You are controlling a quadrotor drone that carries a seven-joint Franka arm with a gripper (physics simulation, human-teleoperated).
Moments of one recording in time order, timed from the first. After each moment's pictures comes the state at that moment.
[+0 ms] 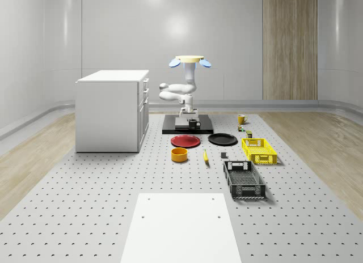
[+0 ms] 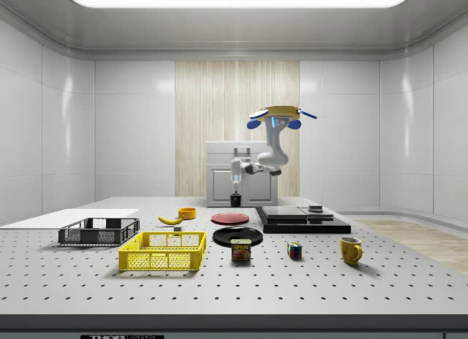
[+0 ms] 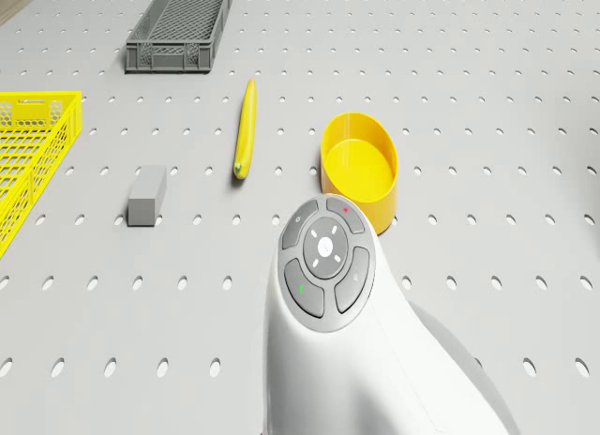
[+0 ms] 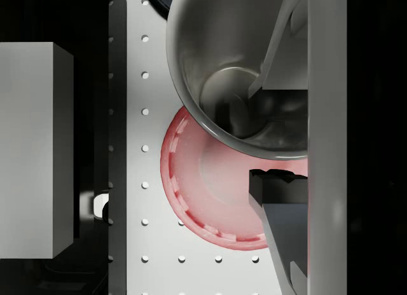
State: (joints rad) arm -1.07 -1.49 1.26 -2.87 -1.89 1.57 1.60
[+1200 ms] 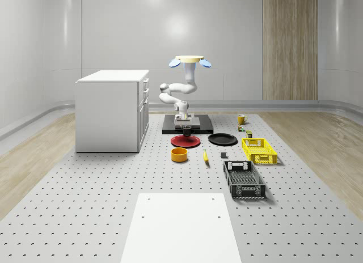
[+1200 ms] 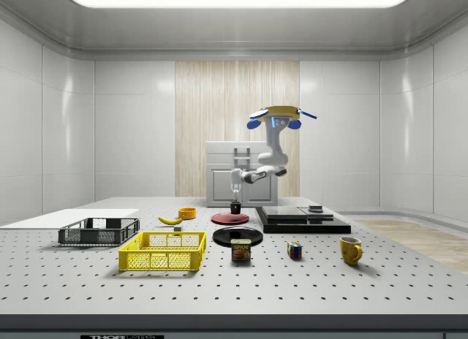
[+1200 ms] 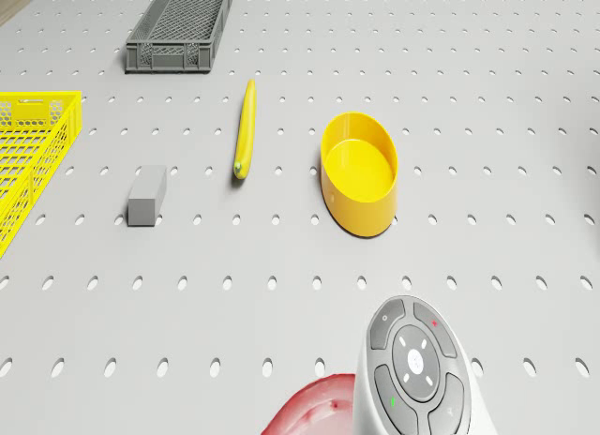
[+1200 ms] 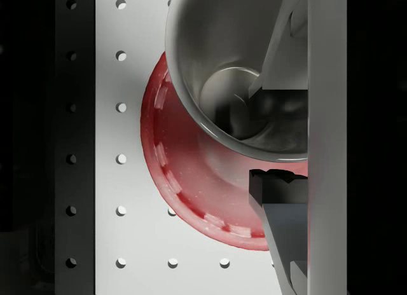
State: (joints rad) arm -1.00 -1.51 1.02 -2.72 -2.10 1.73 1.42
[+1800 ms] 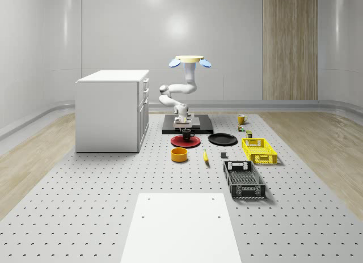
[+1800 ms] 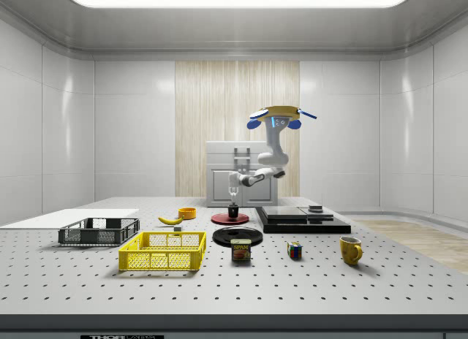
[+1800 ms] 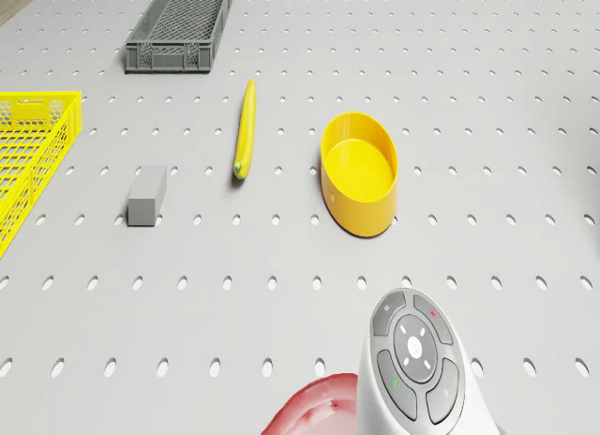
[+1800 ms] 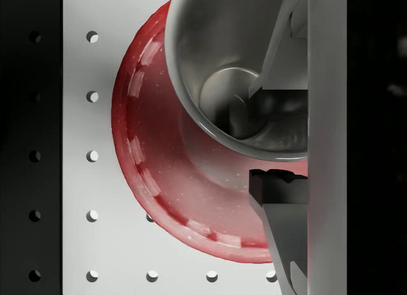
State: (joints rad) arm -1.06 -1.46 1.00 -2.63 -2.12 1.74 1.41
